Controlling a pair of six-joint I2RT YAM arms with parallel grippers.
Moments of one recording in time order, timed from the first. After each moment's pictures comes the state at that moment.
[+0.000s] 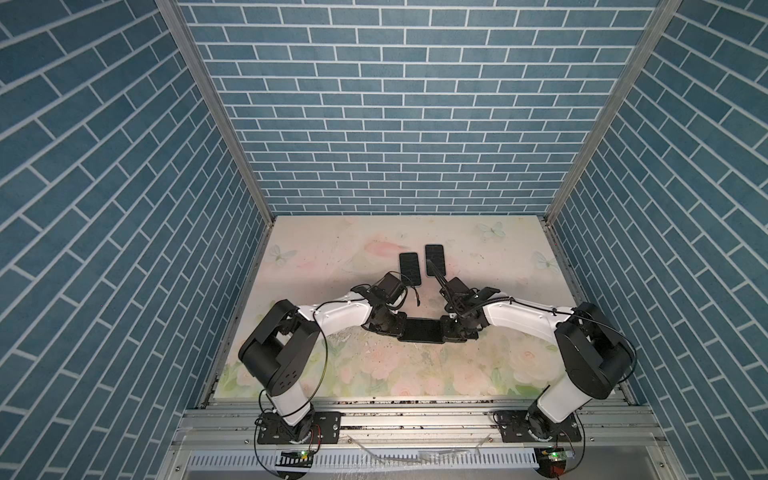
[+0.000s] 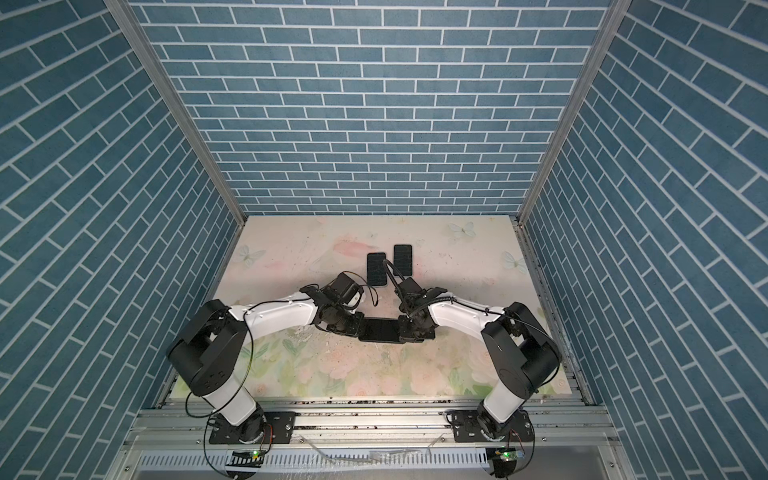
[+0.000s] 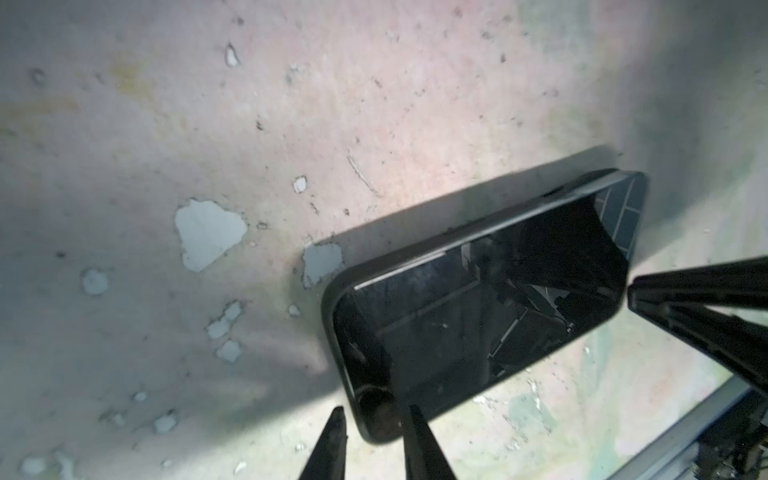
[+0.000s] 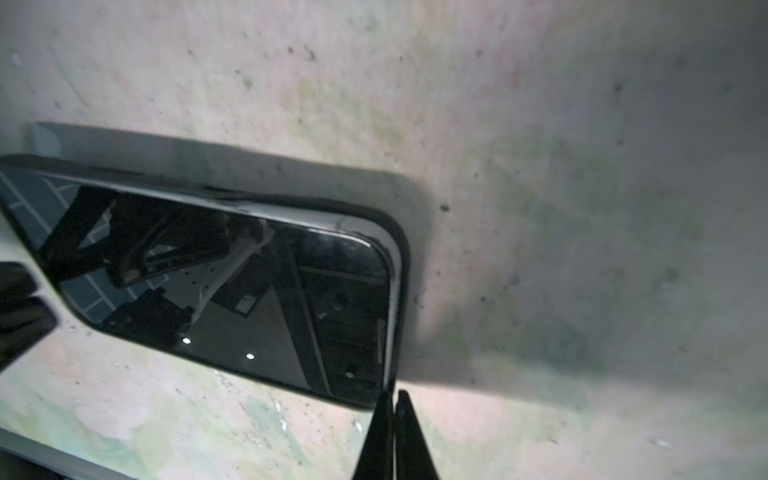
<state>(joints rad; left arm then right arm) -0.70 1.65 0.97 -0.52 0.25 -0.45 0.72 1.64 0.97 -0.71 -0.15 0.61</state>
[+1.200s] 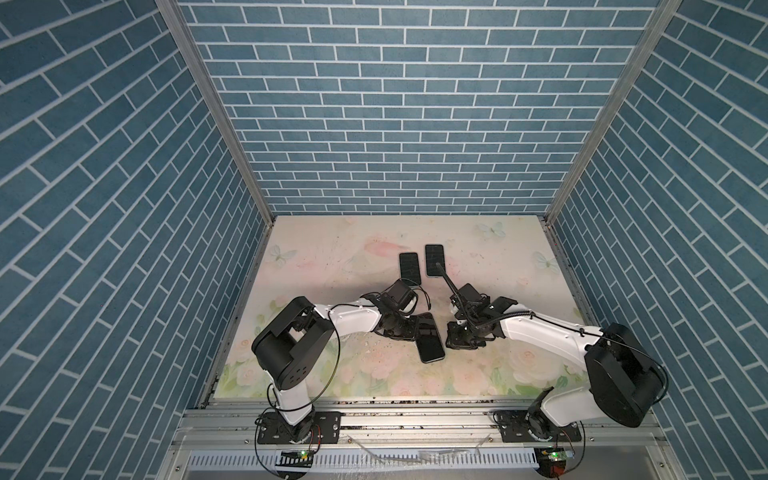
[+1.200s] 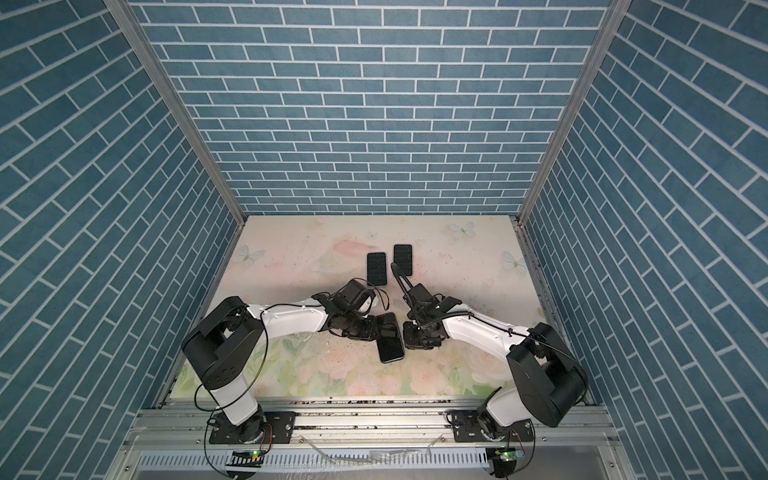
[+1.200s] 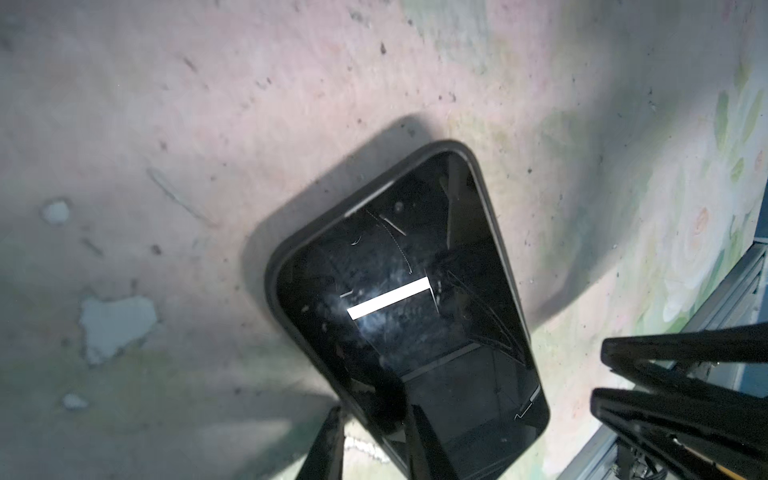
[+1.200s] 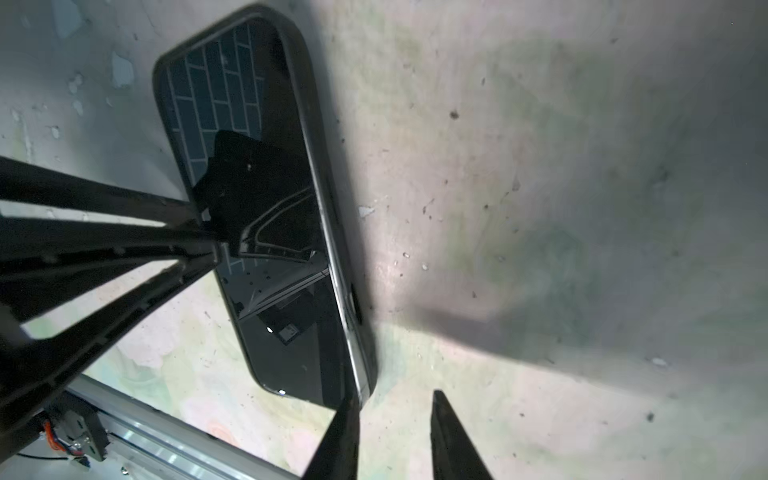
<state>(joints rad) -0.78 1.74 0.93 -0.30 0.34 -0.59 0.75 1.43 0.80 -0.64 -0.23 0.64</state>
